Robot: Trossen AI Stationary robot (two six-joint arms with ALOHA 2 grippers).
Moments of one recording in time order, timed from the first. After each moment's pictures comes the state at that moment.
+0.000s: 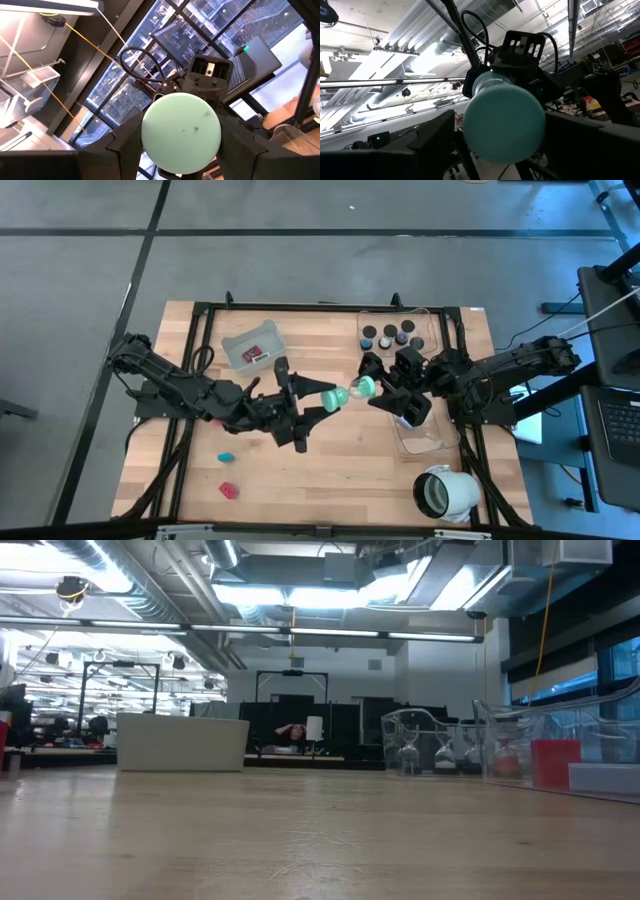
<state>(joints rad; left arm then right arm) -0.47 1.52 1.50 0.19 -0.71 0.91 0.22 1.27 0.84 0.94 -0.17 0.56</state>
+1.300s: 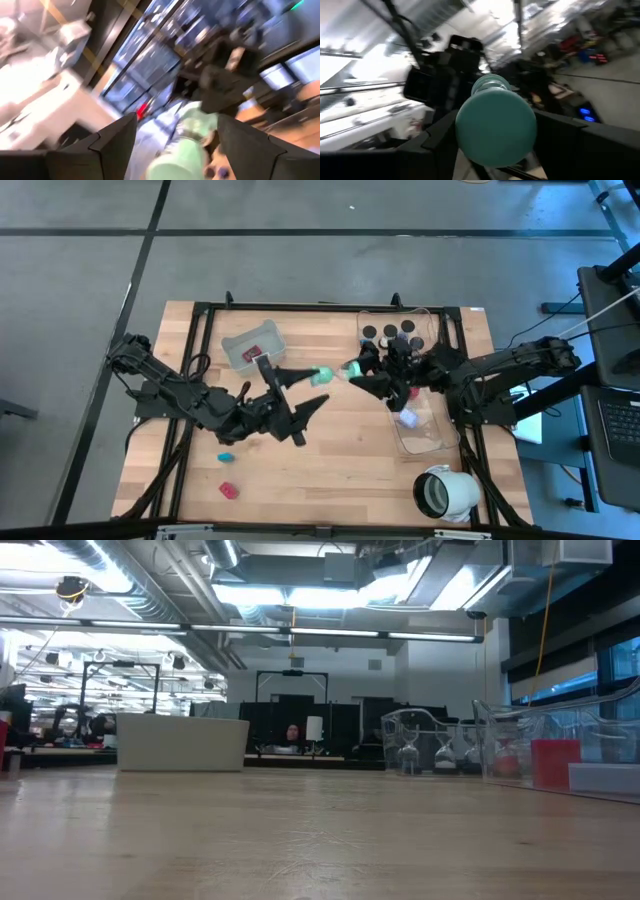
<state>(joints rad) -0.53 1.52 1.50 0.19 -1.04 0.90 0.15 1.27 0.84 0.81 -0.01 0.57</state>
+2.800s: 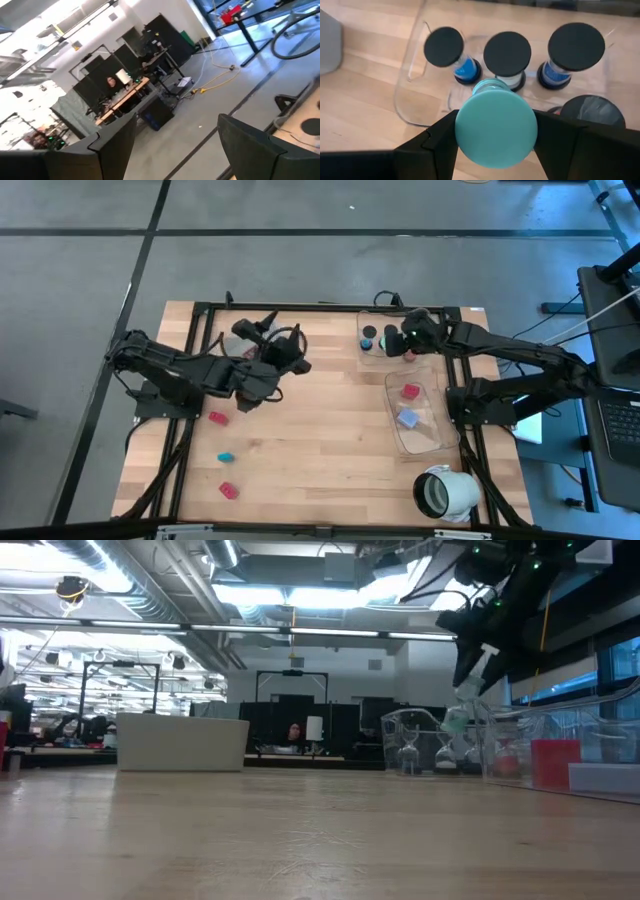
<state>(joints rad) -0.28 1.49 1.49 -0.27 -1.55 0.34 -0.40 1.11 0.84 -0.73 0.27 0.85</state>
